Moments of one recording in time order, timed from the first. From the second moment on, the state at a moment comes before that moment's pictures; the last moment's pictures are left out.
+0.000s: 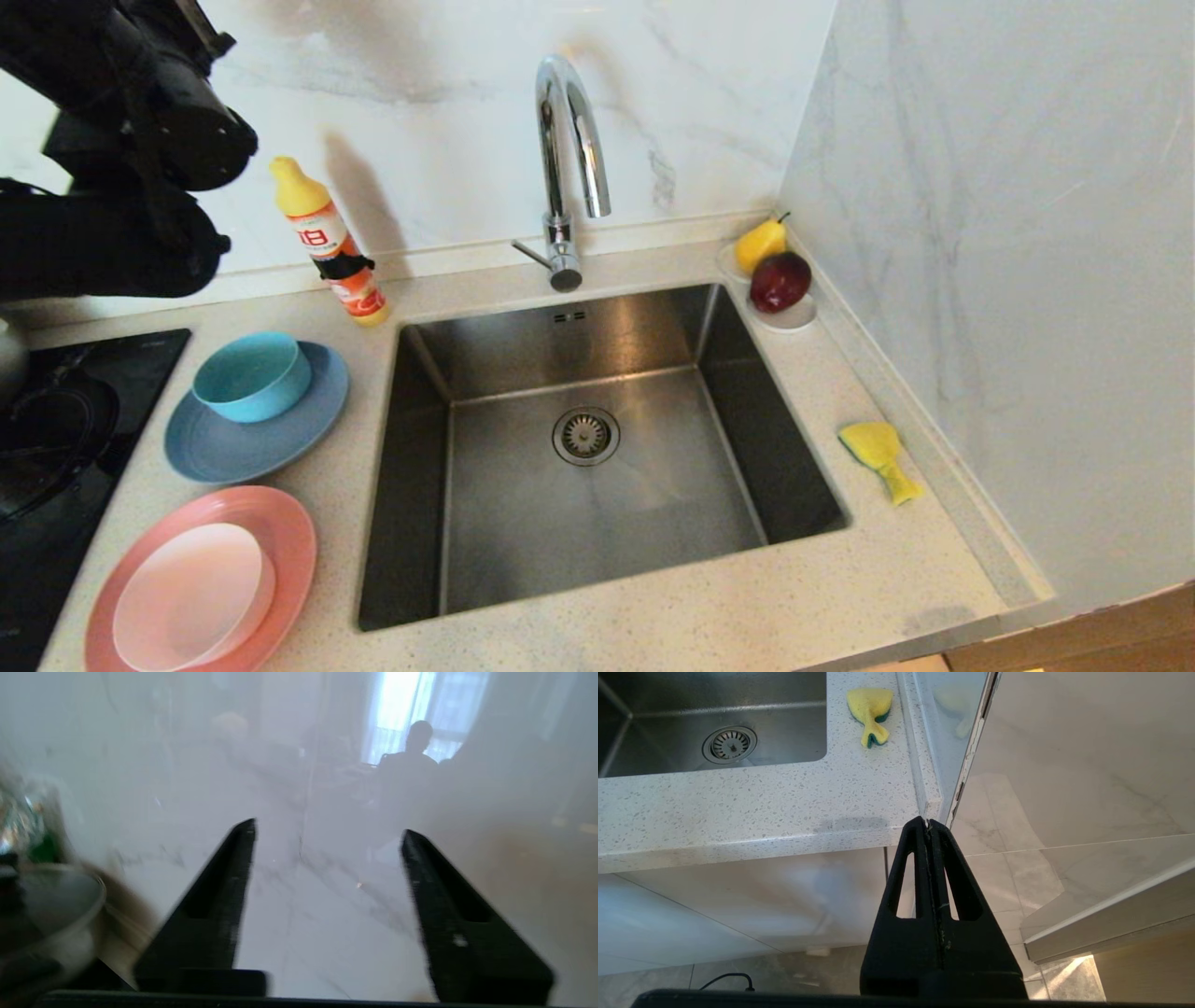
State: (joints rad) left arm -0.11 1.91 -1.65 -1.10 0.79 0.27; right arm 0.01 0.00 0.00 0.00 0.00 0.01
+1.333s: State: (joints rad) left arm -0.34 1.74 -1.89 0.30 0.11 -0.29; right arm 0.01 0.00 0.00 0.00 0.00 0.01
